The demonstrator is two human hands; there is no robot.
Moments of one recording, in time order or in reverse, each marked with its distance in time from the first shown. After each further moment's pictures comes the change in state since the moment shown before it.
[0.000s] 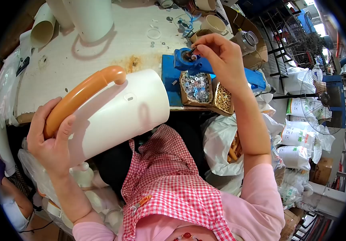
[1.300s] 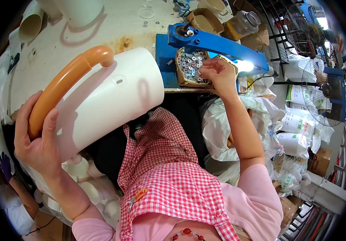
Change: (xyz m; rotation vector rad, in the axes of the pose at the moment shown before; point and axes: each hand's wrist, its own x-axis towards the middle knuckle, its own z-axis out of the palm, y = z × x) left_hand -0.014 -0.007 0.001 0.054 0.000 -0.019; right_hand -0.104 0.097 -0.006 0.248 0.130 0.501
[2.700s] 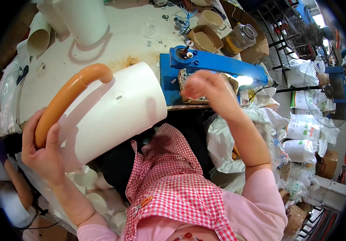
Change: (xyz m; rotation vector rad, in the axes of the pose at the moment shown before) left_hand 0.014 -0.002 -0.010 -0.067 0.069 -0.045; right_hand -0.012 -0.093 0.037 -0.109 -0.367 0.080
